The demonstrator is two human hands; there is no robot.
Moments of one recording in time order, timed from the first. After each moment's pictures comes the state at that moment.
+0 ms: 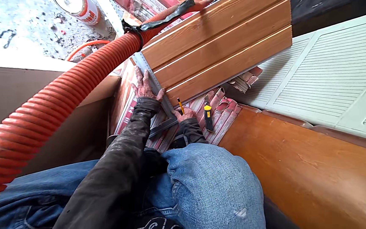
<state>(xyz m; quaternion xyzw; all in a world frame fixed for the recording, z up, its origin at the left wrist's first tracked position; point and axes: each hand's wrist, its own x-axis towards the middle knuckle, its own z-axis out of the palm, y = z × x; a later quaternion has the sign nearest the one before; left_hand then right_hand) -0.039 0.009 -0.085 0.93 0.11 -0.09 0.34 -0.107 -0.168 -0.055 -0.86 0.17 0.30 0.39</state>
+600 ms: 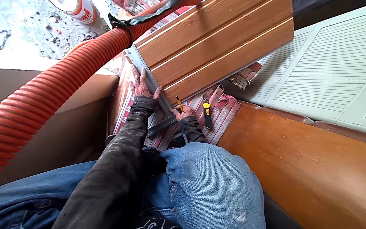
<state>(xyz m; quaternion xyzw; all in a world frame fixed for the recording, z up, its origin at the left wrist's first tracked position) -0.040 0.014 -0.088 0.93 0.09 -0.11 0.33 -0.107 -0.170 -0.058 -0.85 0.17 0.31 0.40</state>
